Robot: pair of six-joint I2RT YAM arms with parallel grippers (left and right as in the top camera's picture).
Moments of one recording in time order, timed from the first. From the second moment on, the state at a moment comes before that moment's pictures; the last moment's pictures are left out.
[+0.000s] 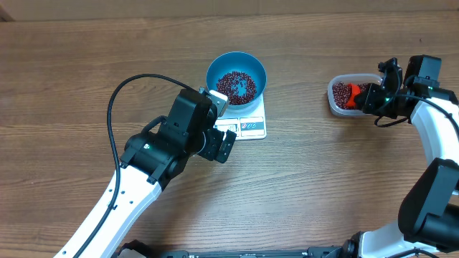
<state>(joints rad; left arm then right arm) -0.53 1.27 1.14 -0.80 0.01 -0.07 -0.30 1.74 1.24 -0.66 -0.43 -0.01</state>
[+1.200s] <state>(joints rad) -0.53 1.27 1.14 -0.80 0.01 -0.07 -0.39 1.81 1.24 -0.64 -0.67 0.02</state>
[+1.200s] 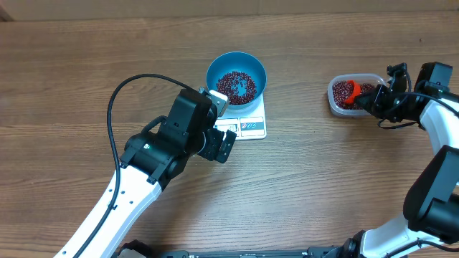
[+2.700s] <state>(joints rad) -0.53 1.27 1.14 -0.80 0.01 -0.07 -0.49 1.81 1.24 -0.66 -1.28 0.00</state>
